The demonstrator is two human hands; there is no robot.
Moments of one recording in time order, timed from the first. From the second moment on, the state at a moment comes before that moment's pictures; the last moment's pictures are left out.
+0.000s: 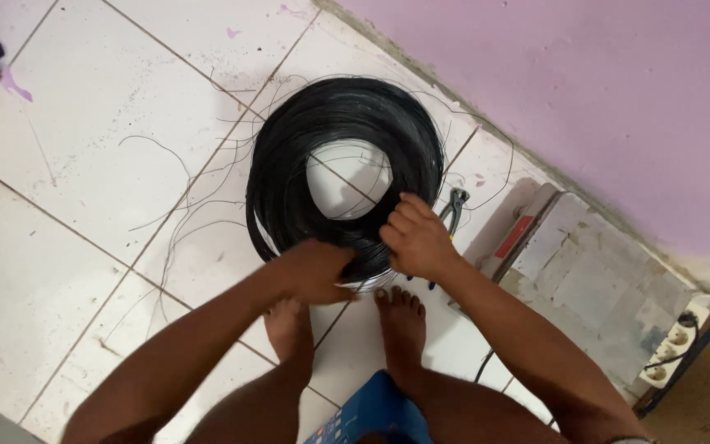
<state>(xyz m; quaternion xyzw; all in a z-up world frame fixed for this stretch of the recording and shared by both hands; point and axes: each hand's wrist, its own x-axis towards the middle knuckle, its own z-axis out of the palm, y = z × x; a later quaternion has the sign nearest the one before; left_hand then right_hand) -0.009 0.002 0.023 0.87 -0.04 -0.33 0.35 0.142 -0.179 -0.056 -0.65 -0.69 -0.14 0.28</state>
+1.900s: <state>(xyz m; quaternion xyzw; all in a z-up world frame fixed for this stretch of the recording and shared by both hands) 0.044 -0.116 -0.053 0.78 0.32 -0.24 0.49 0.090 -0.260 -0.162 -0.93 -0.04 0.17 0.31</state>
